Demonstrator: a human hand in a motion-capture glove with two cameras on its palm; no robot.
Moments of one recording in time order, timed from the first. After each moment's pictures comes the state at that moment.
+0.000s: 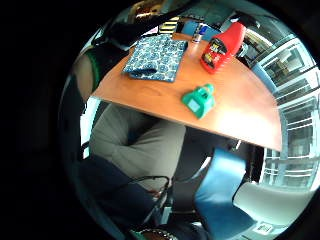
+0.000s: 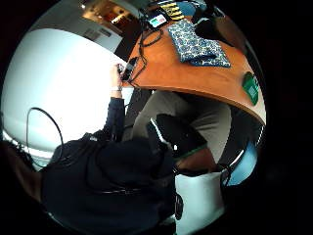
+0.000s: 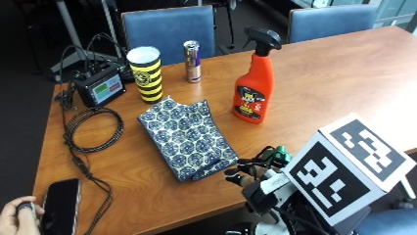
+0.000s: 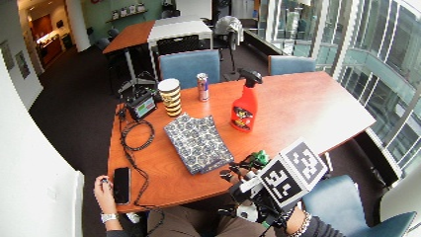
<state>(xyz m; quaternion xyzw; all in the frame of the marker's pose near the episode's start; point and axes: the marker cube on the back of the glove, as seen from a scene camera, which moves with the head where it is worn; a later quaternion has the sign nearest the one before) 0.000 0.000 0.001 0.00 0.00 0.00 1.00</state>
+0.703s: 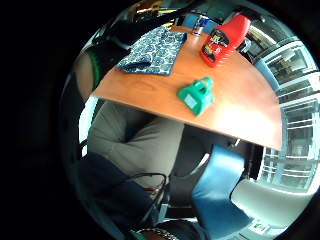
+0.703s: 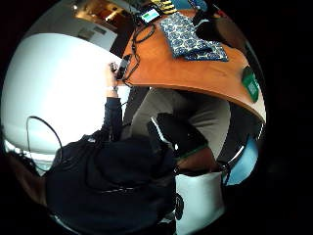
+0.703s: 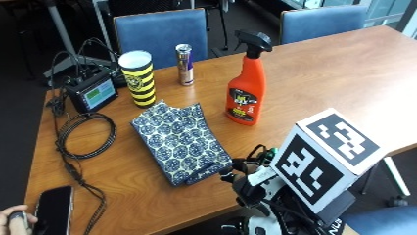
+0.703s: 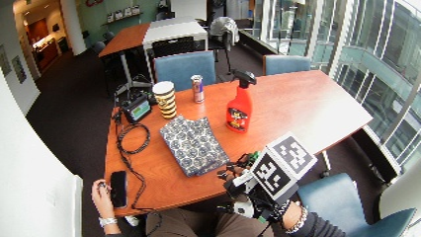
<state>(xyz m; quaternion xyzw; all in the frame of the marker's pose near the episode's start) 0.004 -0.015 0.012 -0.03 0.00 0.00 1.00</state>
